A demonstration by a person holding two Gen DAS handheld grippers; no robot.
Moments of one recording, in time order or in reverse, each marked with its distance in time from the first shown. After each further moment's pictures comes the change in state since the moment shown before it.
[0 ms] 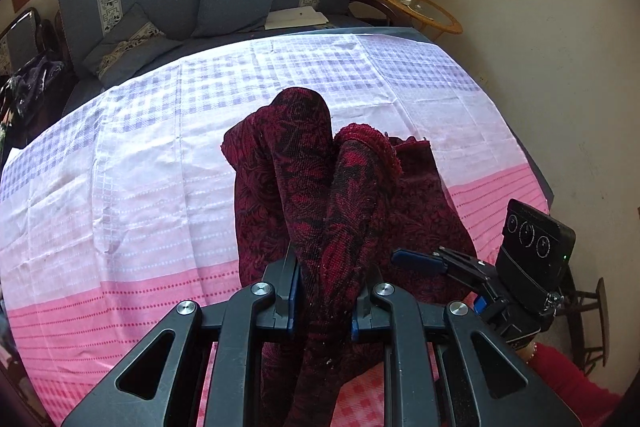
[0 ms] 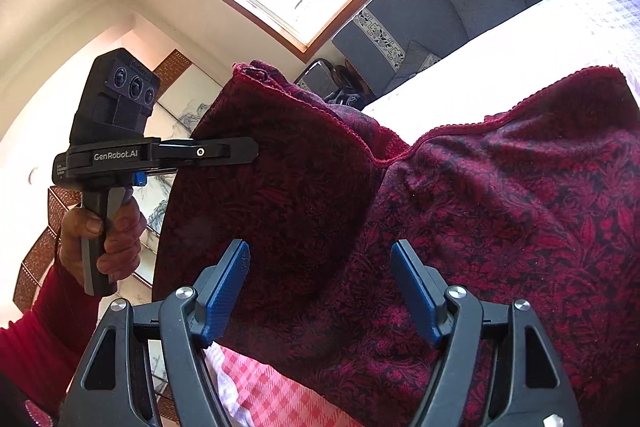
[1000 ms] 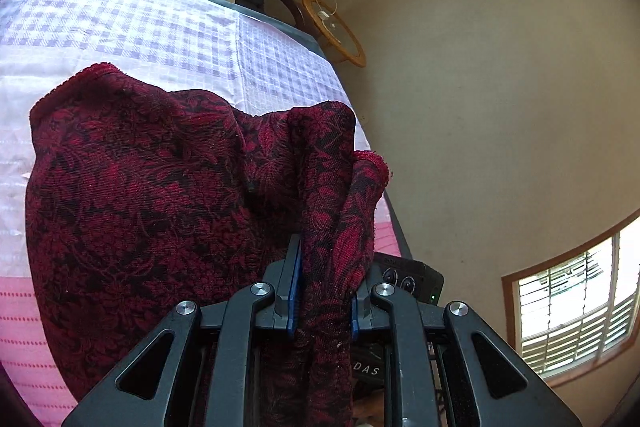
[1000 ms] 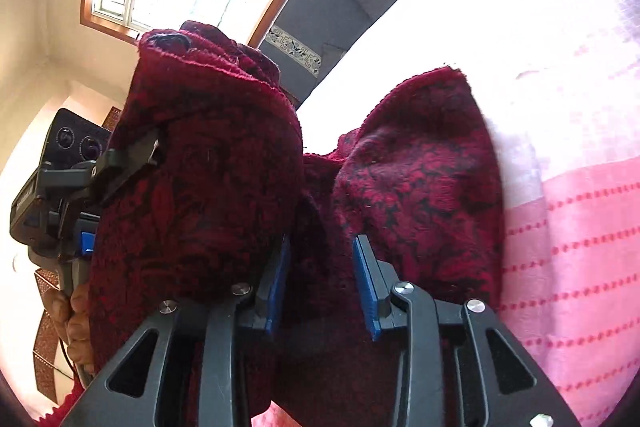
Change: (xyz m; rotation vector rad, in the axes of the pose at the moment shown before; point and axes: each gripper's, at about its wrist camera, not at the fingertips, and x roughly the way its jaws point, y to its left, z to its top) left arm 0.124 -0.077 0.045 -0.274 -0.034 -0.642; right arm -0.086 -0.106 0.016 0.275 -0.024 -0.146
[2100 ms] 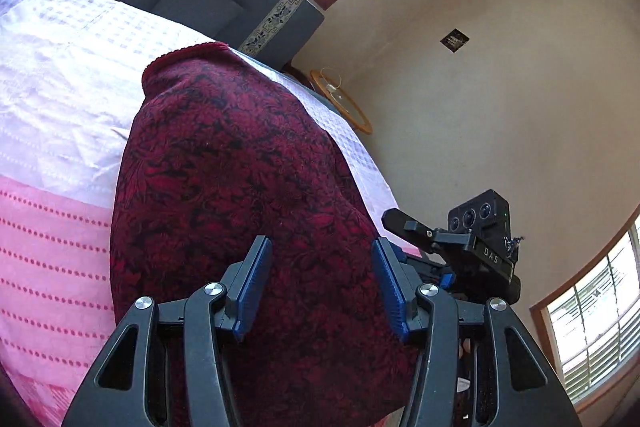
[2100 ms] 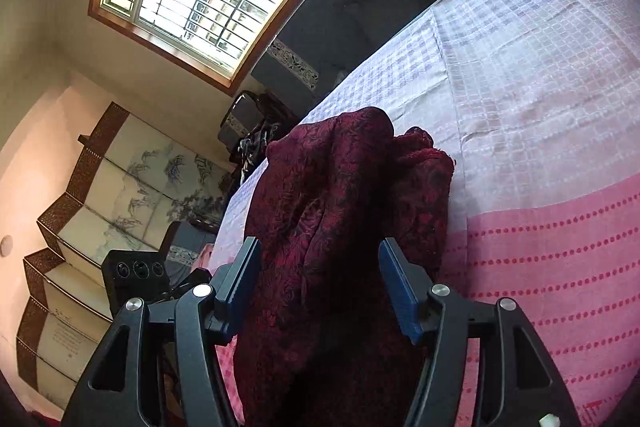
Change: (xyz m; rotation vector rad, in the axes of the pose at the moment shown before) left arm -0.050 0.065 -0.121 0.090 -0.342 0.086; right arm -0.030 0.020 0.031 -0.079 0.007 -0.063
